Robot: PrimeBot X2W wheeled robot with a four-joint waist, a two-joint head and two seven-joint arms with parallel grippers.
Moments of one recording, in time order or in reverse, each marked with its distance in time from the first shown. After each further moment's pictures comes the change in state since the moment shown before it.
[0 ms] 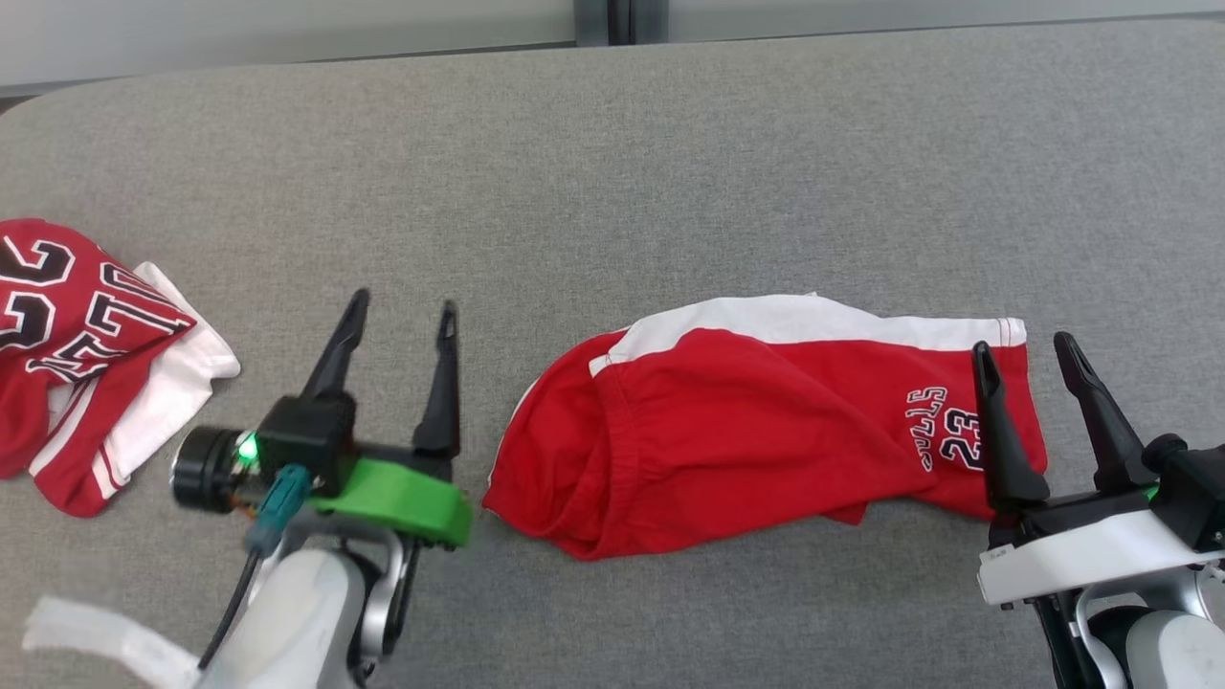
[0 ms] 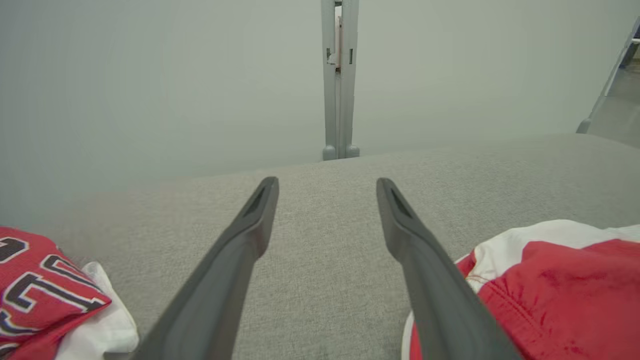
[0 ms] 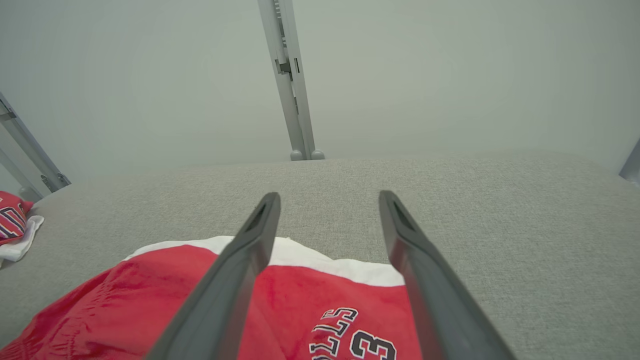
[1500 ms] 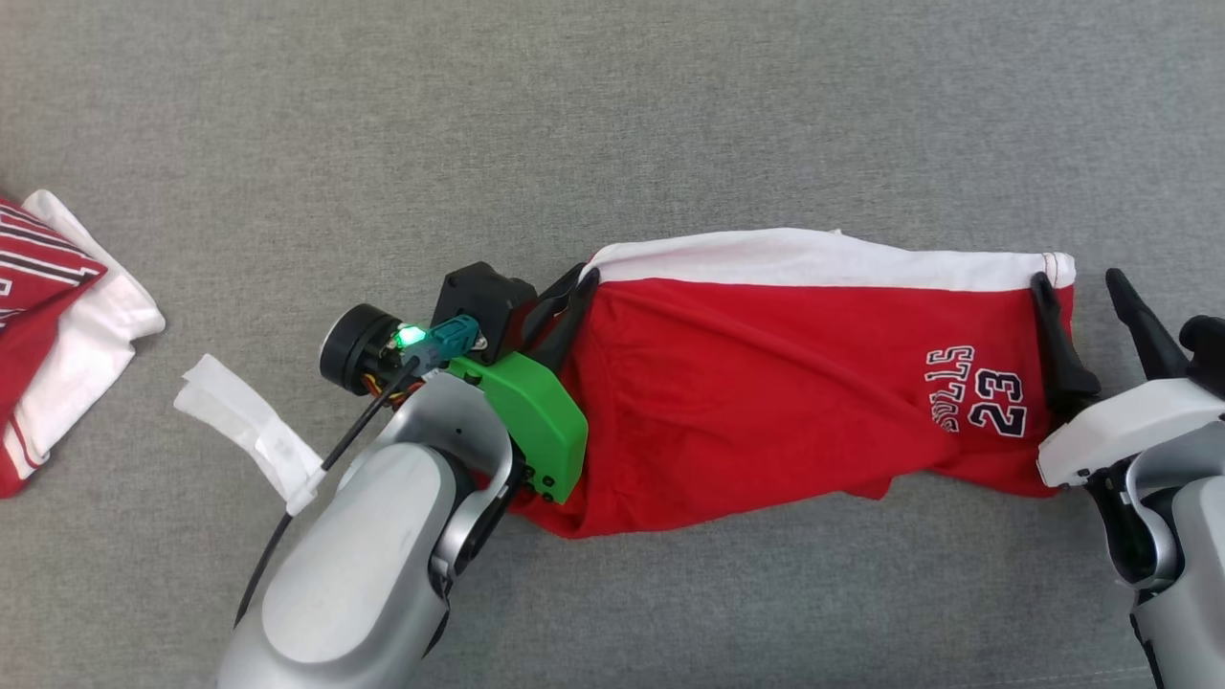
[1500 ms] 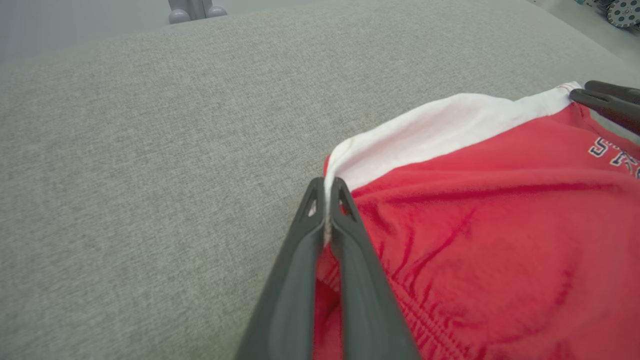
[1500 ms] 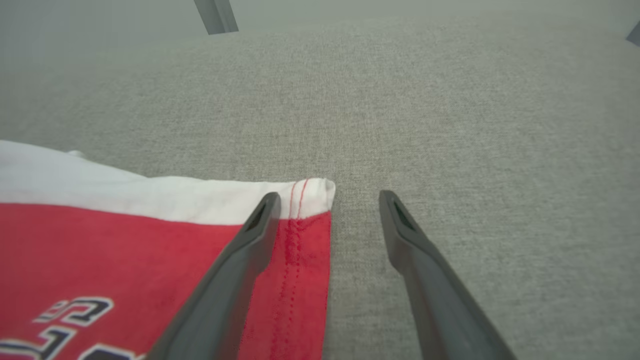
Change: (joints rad) left arm -0.274 -0.062 -0.198 0.108 -0.095 -0.175 0.364; right arm -0.297 -0.180 -0.006 0.446 0.130 0.000 -0.006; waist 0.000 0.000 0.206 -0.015
